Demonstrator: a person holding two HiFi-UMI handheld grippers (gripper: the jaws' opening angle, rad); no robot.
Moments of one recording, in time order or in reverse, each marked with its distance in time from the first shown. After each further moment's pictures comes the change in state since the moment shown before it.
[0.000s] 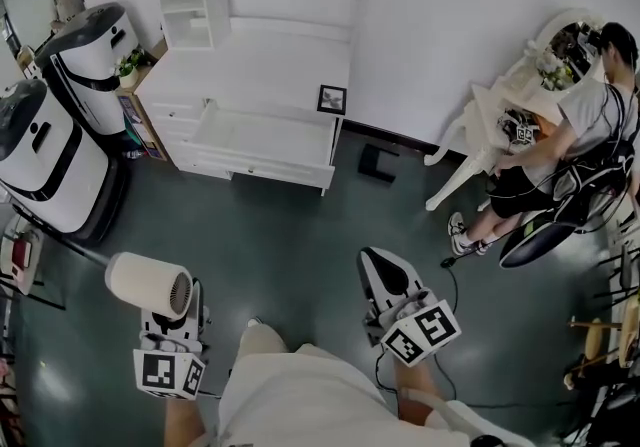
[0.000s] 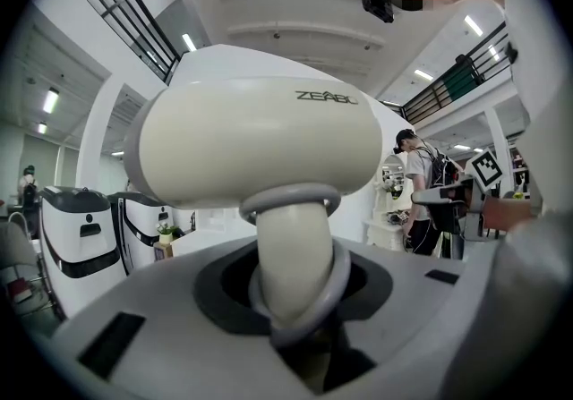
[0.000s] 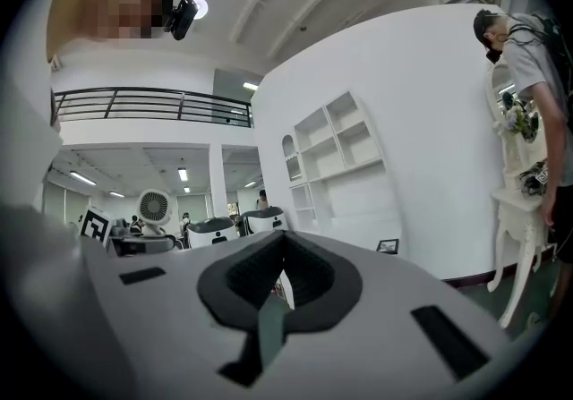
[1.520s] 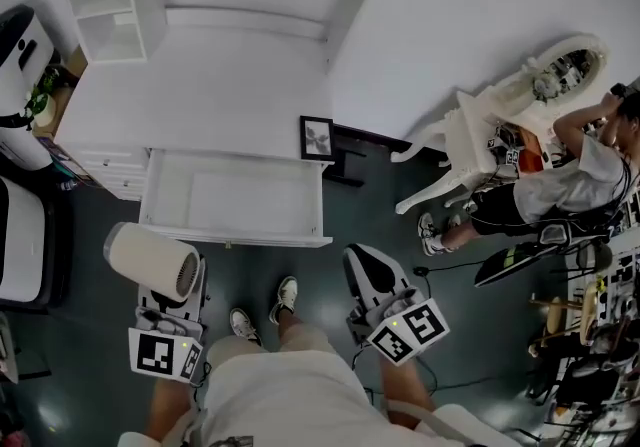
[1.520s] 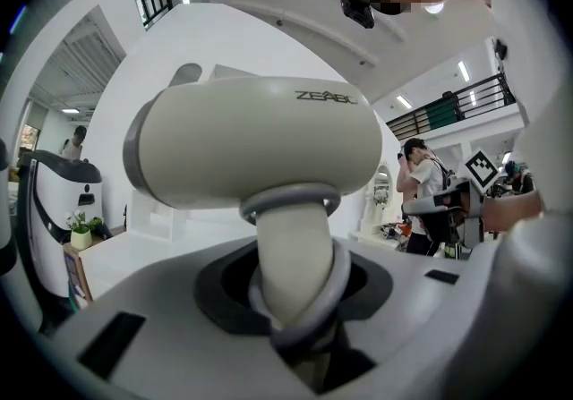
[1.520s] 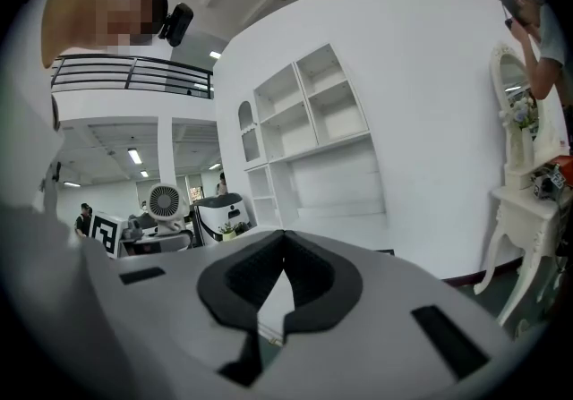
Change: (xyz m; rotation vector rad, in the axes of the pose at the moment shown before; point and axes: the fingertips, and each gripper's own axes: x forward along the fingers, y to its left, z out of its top) left arm 0.409 0.153 -0.007 -0.091 -0.004 -0.302; right arm 0.337 -0.158 0.012 0.029 0.123 -0.217
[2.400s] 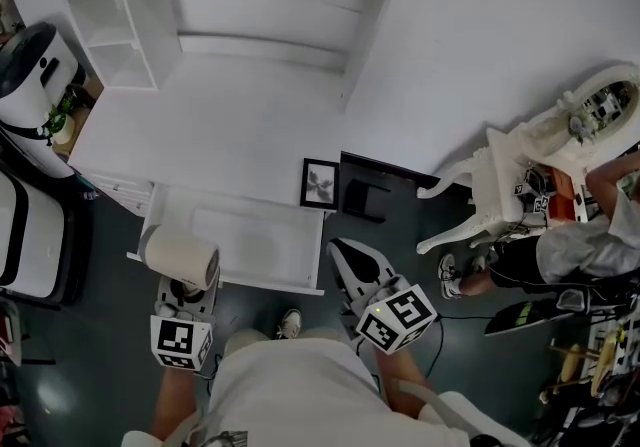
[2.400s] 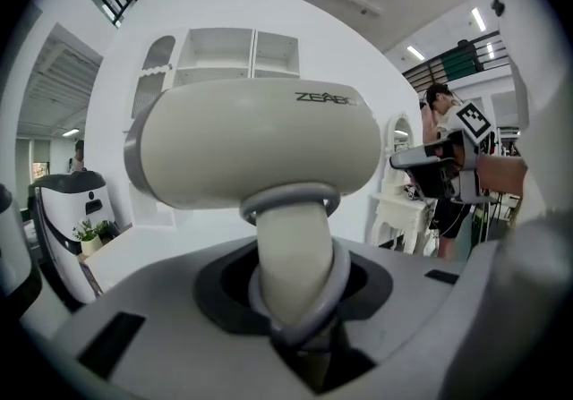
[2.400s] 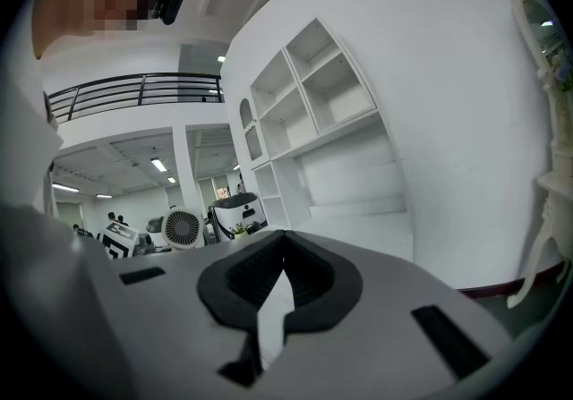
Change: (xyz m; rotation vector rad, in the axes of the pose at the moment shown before) left arm 0.140 -0.020 -0.056 0.101 0.235 0.113; right arm 0.098 -0.122 0.028 0.037 0.050 0.196
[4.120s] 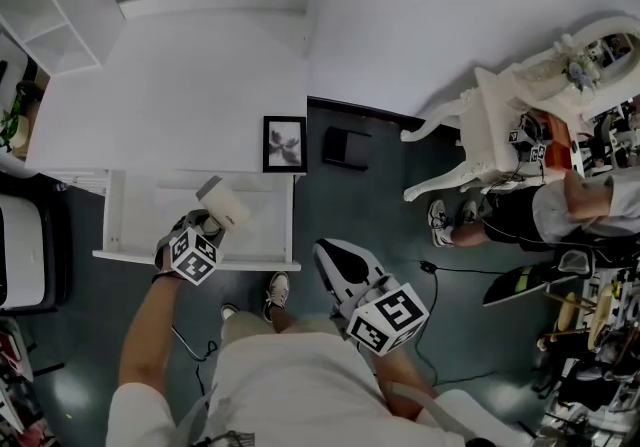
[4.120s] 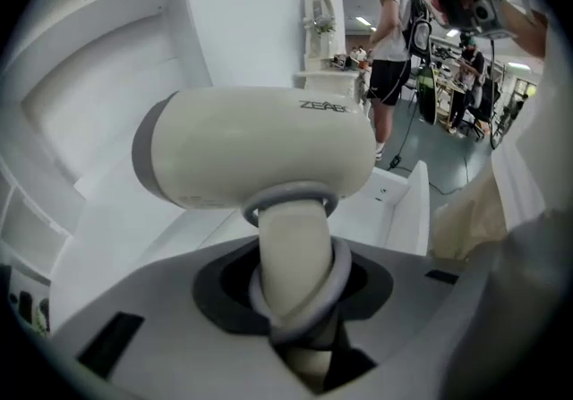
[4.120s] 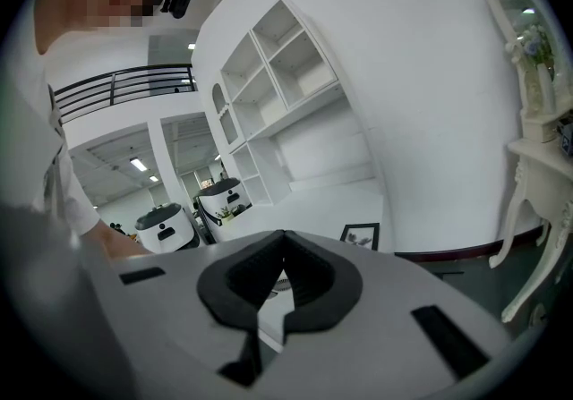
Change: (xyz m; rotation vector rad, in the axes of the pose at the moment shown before) left arm 0.182 -0.052 -0.228 0.470 0.645 -0.451; right arm -0.027 -0.056 -0.077 0.111 0.112 -0.092
